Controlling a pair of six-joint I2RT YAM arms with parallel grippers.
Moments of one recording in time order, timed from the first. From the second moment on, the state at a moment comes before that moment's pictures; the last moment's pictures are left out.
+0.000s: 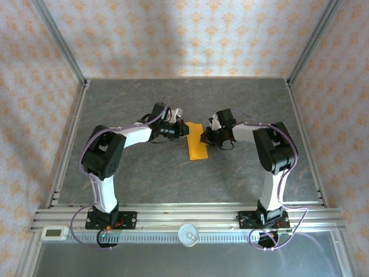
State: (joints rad) left arm -0.41 1.92 1.13 0.02 0.68 -0.72; right arm 0.36 1.94 1.05 -0.16 -0.59 0.56
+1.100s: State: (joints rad) left arm -0.43 2.04 1.15 -0.06 0.63 -0.66; right arm 0.35 1.94 1.03 -0.13 -0.60 0.59
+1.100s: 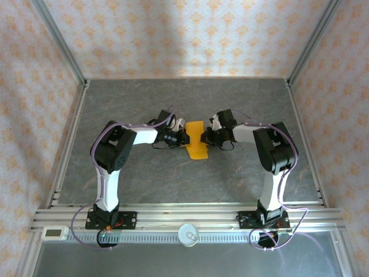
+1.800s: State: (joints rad) left arm -0.37 2.13 1.30 -0.16 0.64 -0.62; right arm 0.35 1.94 1.02 -0.11 -0.59 0.59
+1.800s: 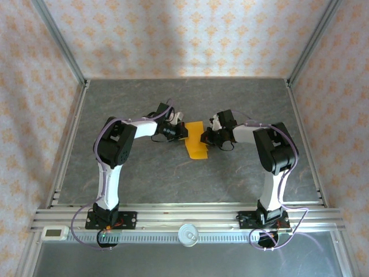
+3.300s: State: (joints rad) left arm -0.35 2.23 1.49 -0.25 0.63 -0.60; right arm 0.35 1.93 1.01 -0.09 -0.59 0.59
